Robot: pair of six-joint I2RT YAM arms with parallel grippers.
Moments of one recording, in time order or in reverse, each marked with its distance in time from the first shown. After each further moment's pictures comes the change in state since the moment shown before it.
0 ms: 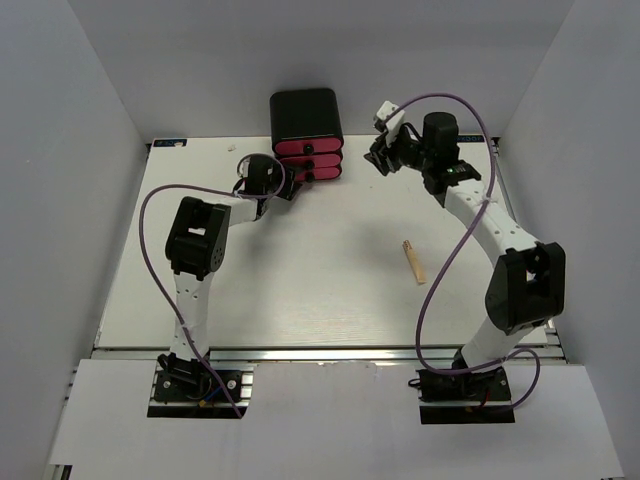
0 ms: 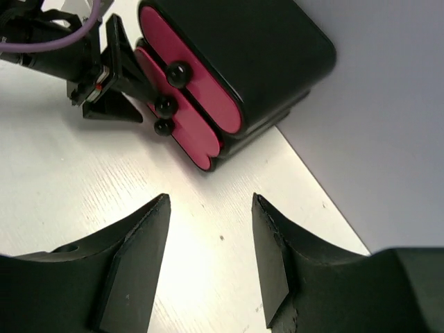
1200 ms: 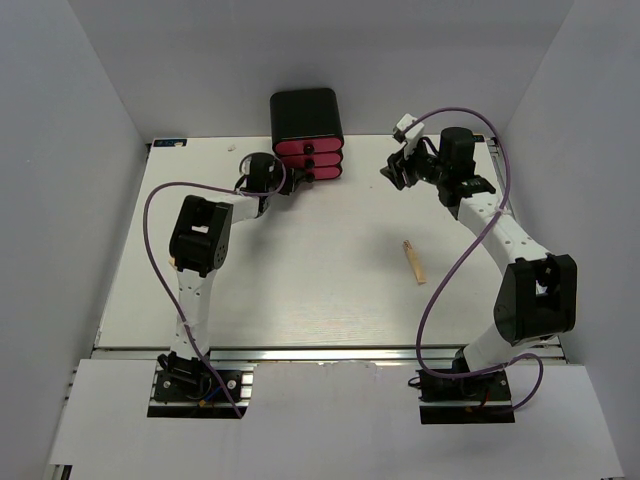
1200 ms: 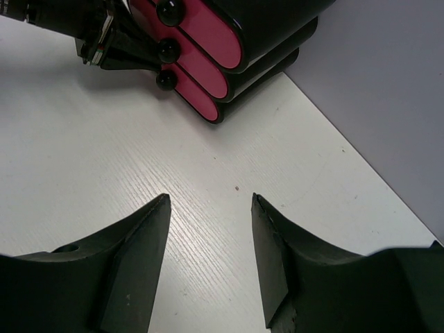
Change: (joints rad) left arm 0.004 0.073 0.091 -0.011 0.020 -0.062; right arm -0.096 -0.101 -0.175 0.004 -0.029 0.064
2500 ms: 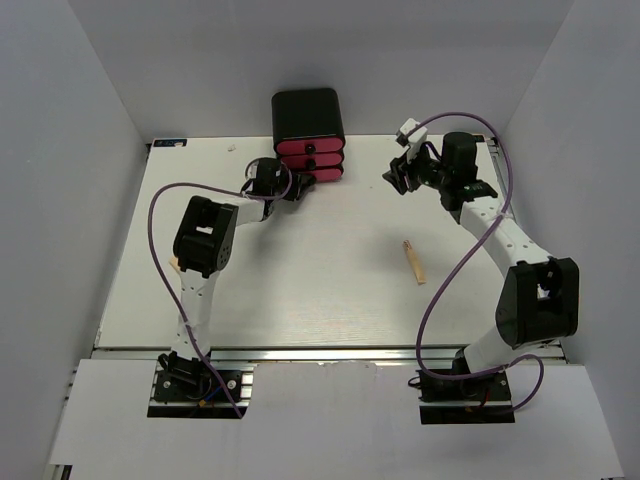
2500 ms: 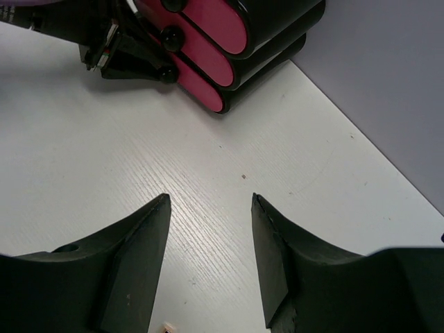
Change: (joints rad) left arm -0.030 0.022 0.016 -0.046 -0.021 0.018; right arm -0.013 -0.023 -0.048 0.006 -0.001 0.020
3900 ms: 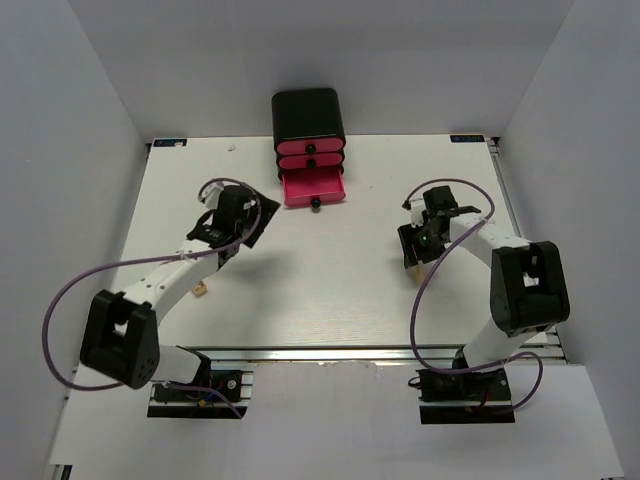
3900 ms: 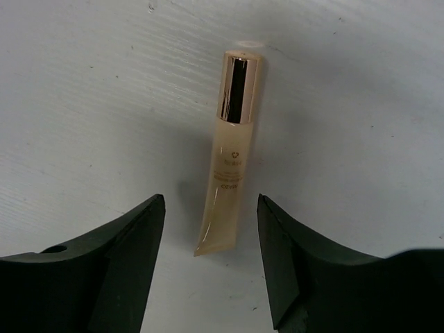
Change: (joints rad) left arm -0.080 -0.914 -0.615 -0.399 -0.294 0.284; right arm 0.002 0.064 -0.225 -0.557 0.375 0.275
